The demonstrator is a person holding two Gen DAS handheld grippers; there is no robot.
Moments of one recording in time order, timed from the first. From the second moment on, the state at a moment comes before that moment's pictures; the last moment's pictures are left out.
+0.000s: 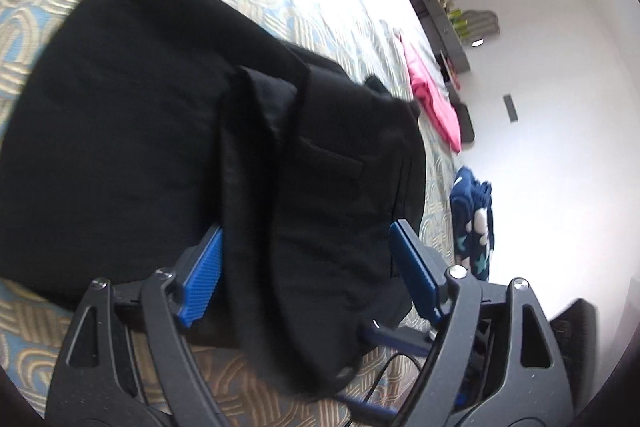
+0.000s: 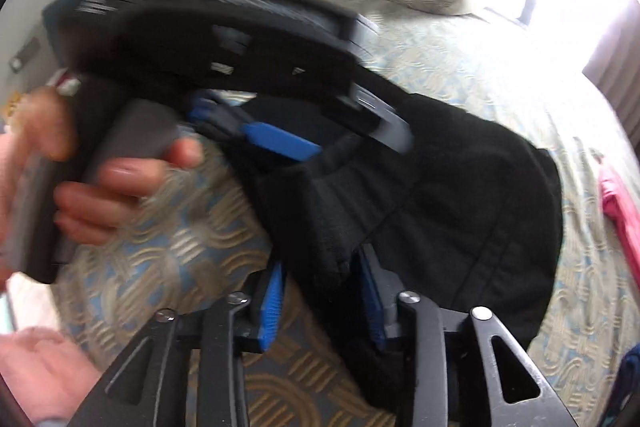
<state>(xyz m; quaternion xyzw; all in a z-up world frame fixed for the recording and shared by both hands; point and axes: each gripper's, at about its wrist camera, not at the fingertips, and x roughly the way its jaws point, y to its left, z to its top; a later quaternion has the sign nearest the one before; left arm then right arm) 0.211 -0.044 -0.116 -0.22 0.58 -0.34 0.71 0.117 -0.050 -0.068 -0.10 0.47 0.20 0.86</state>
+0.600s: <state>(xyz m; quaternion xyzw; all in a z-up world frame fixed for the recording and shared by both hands) 0.203 -0.042 -0.100 -0.15 0.54 -0.34 0.76 0.127 -0.222 -0.059 0.16 0.49 0.01 0.86</state>
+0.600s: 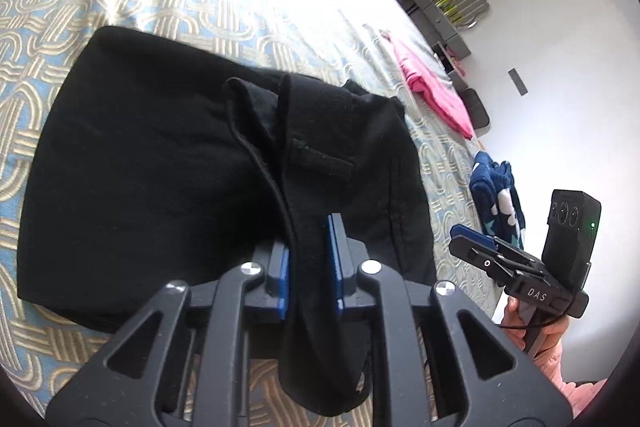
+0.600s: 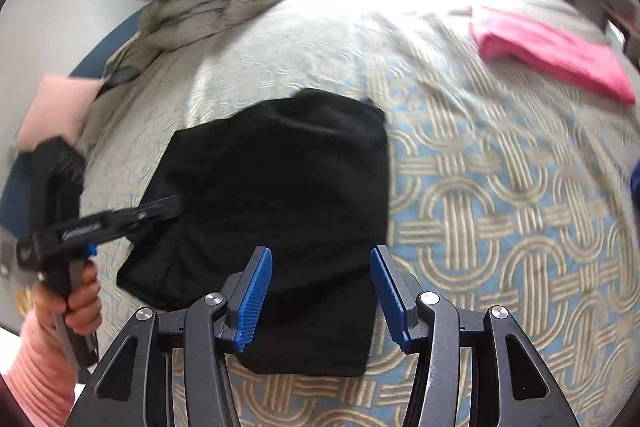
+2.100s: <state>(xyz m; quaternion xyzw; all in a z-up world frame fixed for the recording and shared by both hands) 0.239 0.028 -0.078 -0.02 0.48 -0.27 0.83 0.156 -0.183 -0.110 0.15 0.59 0.05 0.80</state>
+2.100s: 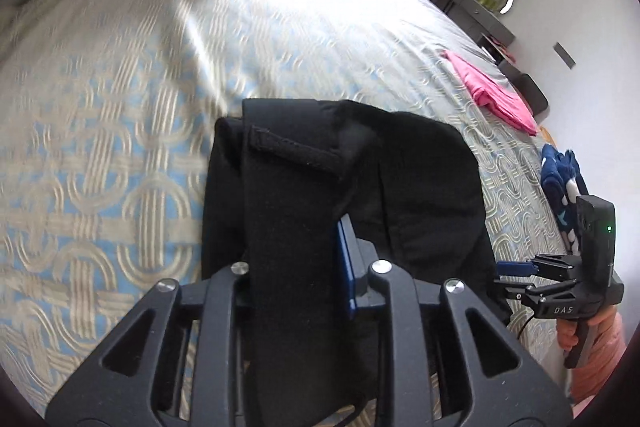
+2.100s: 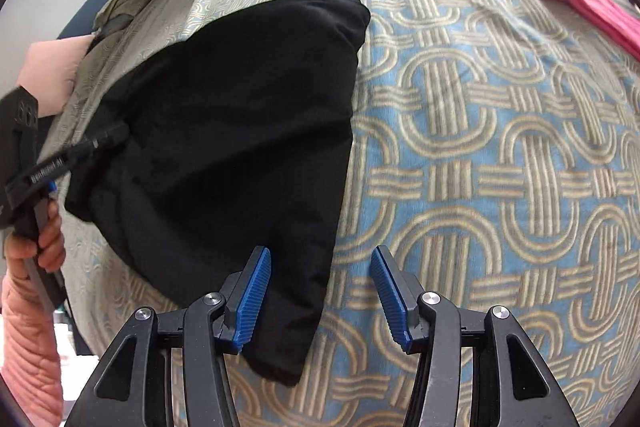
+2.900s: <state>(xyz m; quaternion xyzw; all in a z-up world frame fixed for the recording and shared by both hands) 0.260 -0.138 -0.048 0.14 0.47 -0.35 0.80 0.093 -0.207 -0.134 0.27 0.60 0.16 0.74</state>
